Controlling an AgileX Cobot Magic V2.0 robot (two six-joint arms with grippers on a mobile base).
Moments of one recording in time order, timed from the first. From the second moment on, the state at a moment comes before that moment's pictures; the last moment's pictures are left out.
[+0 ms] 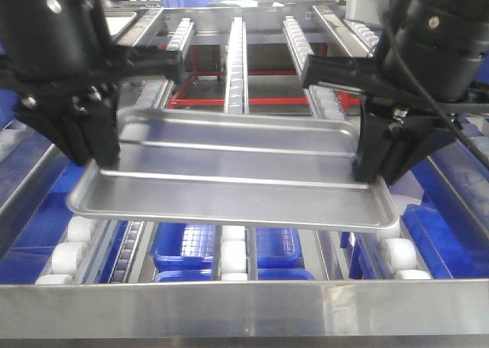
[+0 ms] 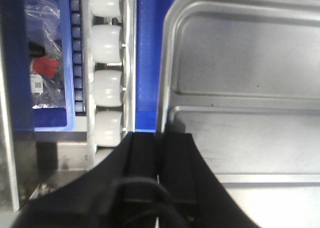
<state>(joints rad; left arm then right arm) -0.72 1.54 -1.11 0.21 0.85 -0.74 0.45 1.52 -1.01 0.04 0.71 0.60</state>
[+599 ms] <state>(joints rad) -0.93 1.33 -0.83 0.22 0.84 -0.95 0.72 1.32 -0.79 -0.13 0.78 0.96</state>
